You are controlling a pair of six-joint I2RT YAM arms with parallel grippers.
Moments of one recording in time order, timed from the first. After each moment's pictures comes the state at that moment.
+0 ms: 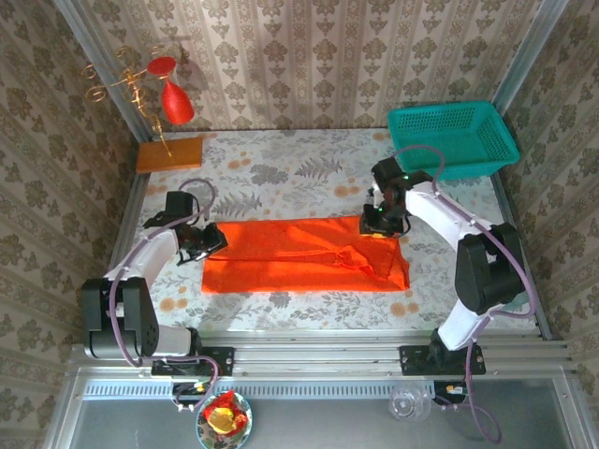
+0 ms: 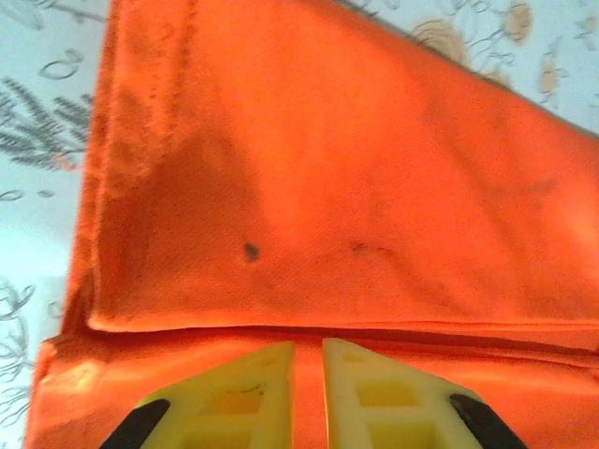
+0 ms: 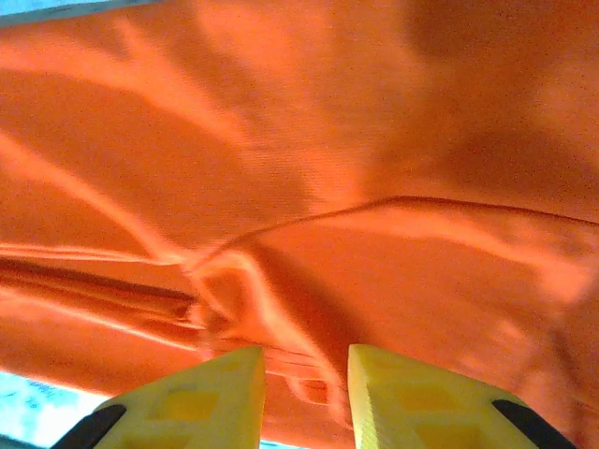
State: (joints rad) left arm -0.05 1.36 0.81 -0.65 0.35 -0.41; right arm 0.28 1.68 1.27 -0.96 -0.21 0.39
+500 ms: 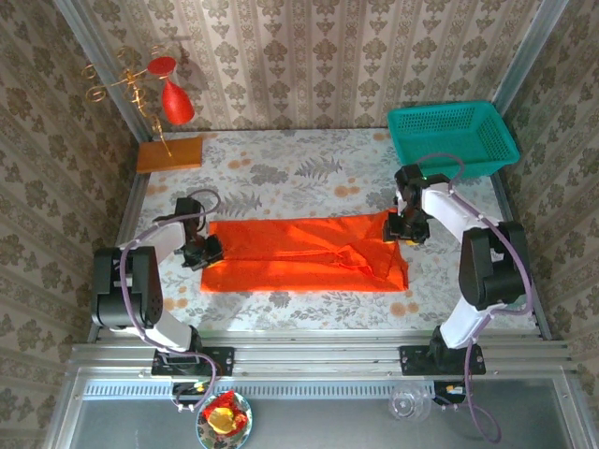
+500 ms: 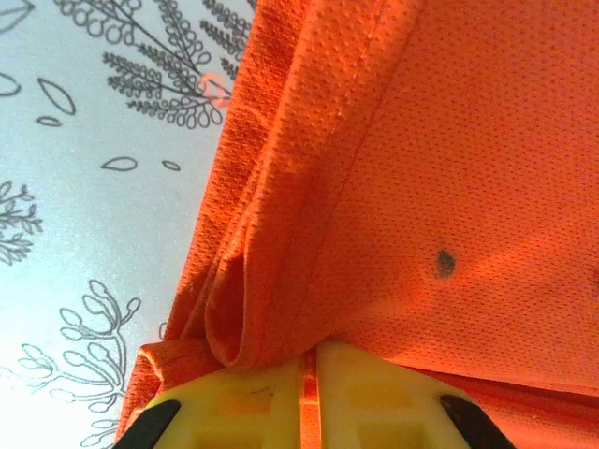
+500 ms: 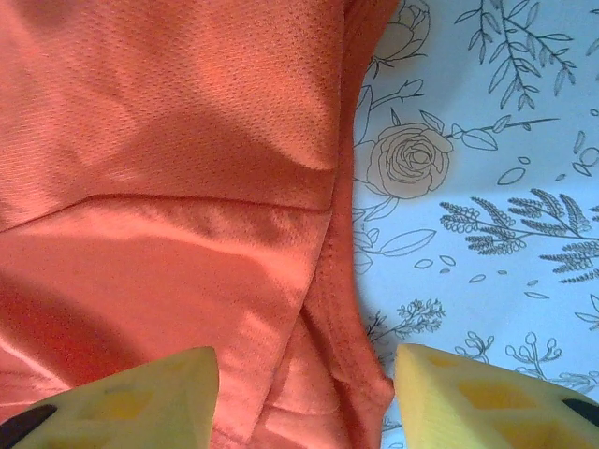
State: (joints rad) left arm -0.05 1.56 0.82 -0.66 0.21 -0.41; right arm 0.14 1.72 1.20 -1.00 -0.06 0.24
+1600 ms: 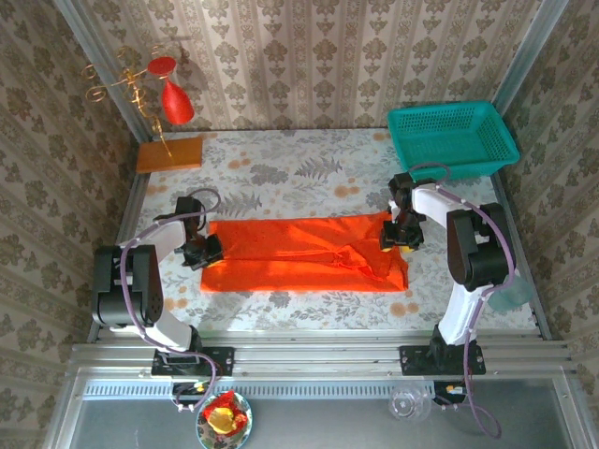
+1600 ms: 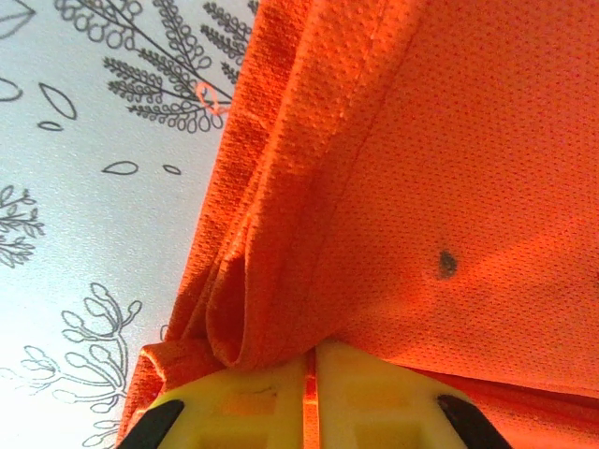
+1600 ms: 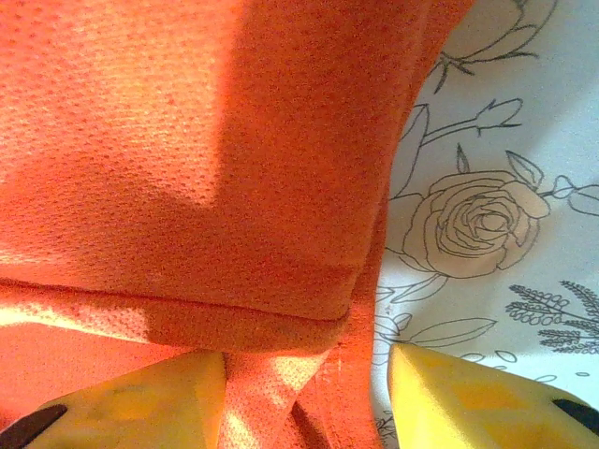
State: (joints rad) left arm -0.05 1.56 0.82 -0.67 0.20 -0.41; right arm 0.14 1.86 1.20 -0.95 -0.08 0.20
